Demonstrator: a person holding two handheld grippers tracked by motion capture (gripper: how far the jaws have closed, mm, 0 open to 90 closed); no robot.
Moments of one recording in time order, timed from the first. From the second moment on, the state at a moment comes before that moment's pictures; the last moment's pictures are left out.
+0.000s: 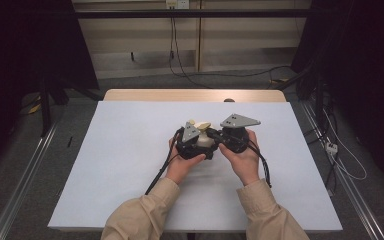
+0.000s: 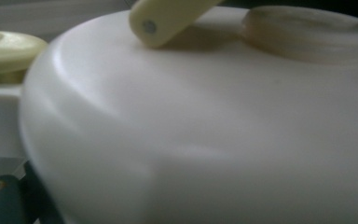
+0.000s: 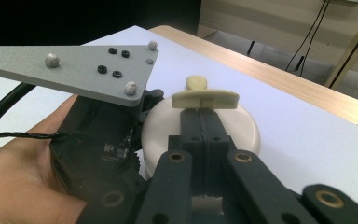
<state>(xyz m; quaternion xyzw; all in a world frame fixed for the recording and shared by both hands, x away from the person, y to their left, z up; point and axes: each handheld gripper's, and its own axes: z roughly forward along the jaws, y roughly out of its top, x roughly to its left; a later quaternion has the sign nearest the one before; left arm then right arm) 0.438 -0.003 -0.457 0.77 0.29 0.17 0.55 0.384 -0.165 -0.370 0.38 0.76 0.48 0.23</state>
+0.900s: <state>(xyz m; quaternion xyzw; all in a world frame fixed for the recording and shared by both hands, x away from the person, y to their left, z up) 0.438 -0.003 -0.457 0.77 0.28 0.17 0.55 0.391 -0.161 -0.367 0.37 0.76 0.48 0.23</state>
